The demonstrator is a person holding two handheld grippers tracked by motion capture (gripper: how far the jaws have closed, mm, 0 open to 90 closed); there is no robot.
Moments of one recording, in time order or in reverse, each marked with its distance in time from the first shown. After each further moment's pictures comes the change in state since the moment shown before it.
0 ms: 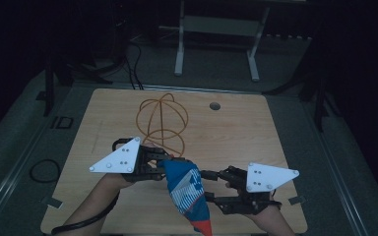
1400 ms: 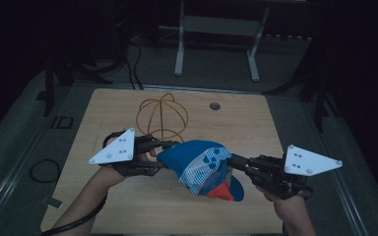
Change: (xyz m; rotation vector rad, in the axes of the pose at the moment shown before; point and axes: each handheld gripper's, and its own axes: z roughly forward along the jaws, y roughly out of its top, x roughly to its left) left arm 0.008 -0.011 -0.026 0.194 0.195 -0.120; right arm -0.025 0.019 -0.054 -0.086 -0.181 0.018
